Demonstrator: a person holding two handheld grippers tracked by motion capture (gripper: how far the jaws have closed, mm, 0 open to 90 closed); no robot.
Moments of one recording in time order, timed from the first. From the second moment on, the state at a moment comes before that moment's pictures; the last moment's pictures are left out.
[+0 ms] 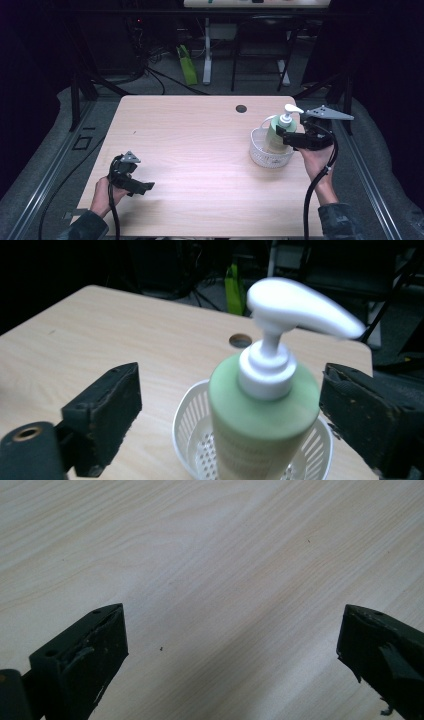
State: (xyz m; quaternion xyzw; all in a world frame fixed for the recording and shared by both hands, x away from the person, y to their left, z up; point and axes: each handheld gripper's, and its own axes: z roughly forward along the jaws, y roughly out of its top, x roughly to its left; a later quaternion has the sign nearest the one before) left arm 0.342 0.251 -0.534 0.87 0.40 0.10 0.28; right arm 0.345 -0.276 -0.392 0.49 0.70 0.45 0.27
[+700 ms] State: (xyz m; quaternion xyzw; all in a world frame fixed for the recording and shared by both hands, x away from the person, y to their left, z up) left arm 0.342 0.250 -0.535 0.87 0.40 0.10 0.28; right arm 0.292 -0.278 -0.425 0.49 0.74 0.39 0.22
